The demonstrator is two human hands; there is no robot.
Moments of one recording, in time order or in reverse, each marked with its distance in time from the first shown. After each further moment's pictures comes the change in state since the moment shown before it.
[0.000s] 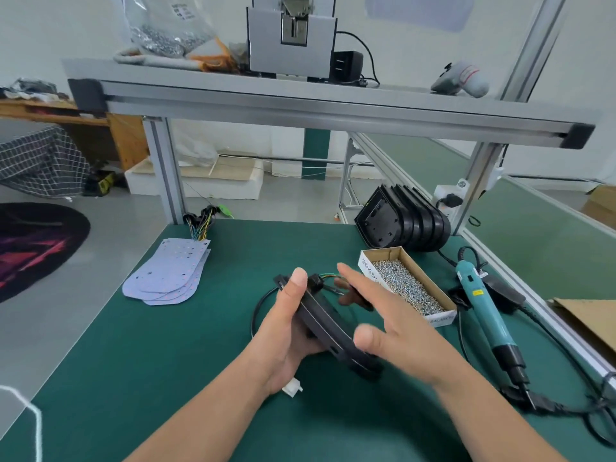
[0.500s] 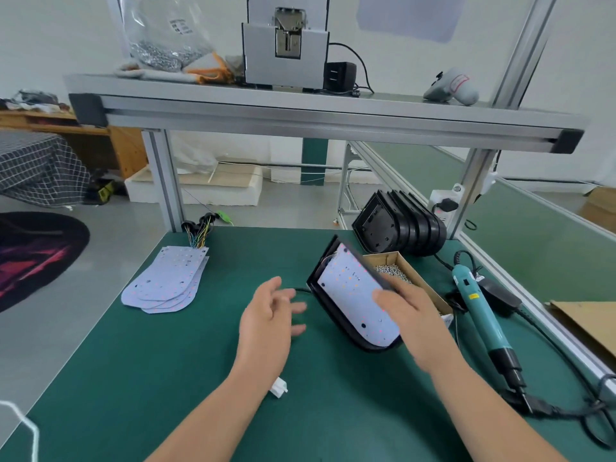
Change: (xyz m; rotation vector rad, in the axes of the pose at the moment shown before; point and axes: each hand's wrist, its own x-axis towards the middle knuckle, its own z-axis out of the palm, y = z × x) left_hand 0.011 -0.008 -0.016 0.499 0.491 0.266; right_hand 0.009 0.021 -0.011 0.261 0.342 0.177
